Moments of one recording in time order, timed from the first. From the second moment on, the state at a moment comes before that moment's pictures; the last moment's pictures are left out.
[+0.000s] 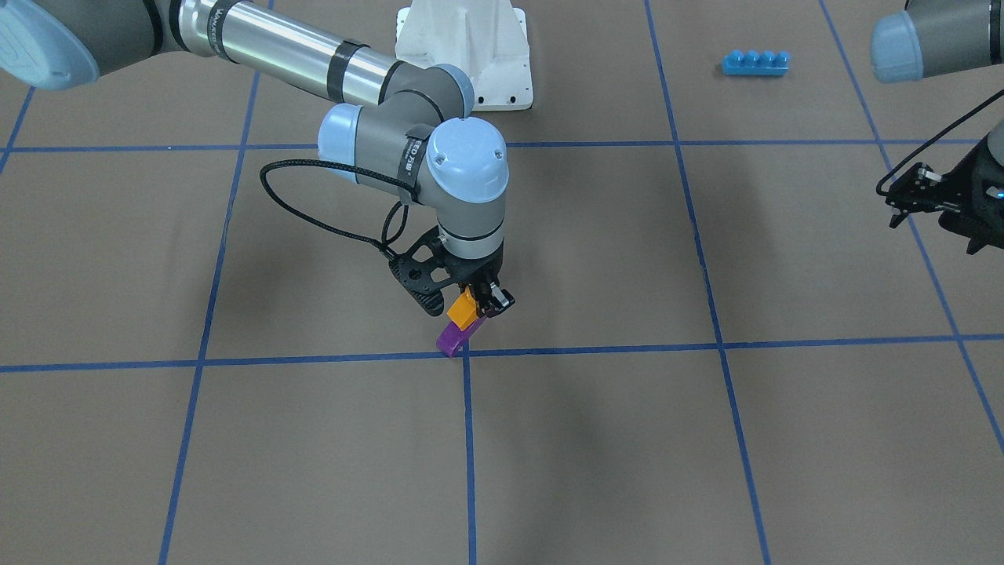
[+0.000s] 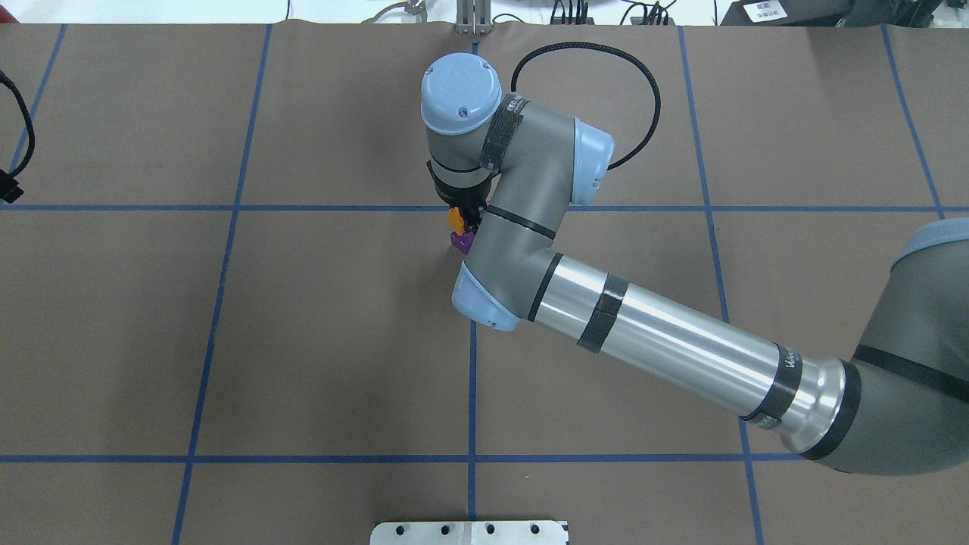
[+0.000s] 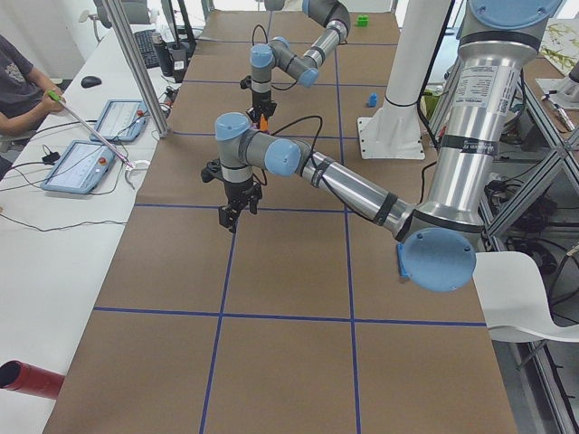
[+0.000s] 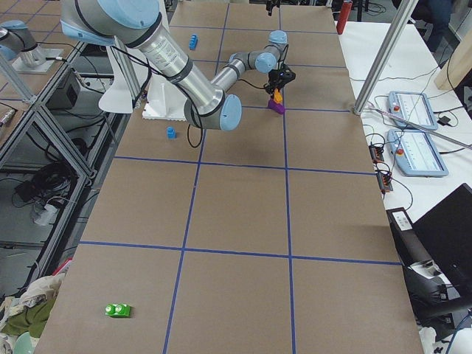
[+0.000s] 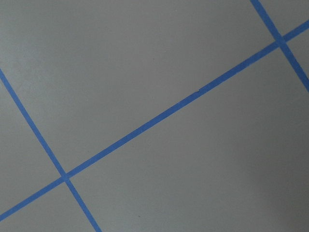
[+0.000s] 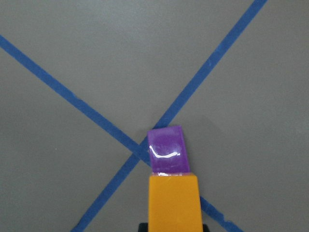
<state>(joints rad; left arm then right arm) -1.21 -1.74 -1.87 -1.38 -2.14 0.11 0.60 -0.56 1.20 -1.48 1.91 2.05</state>
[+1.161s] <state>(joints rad) -1.21 -1.74 -1.87 -1.38 -2.13 0.11 0.60 -0.56 1.19 -1.49 1.90 2.04</state>
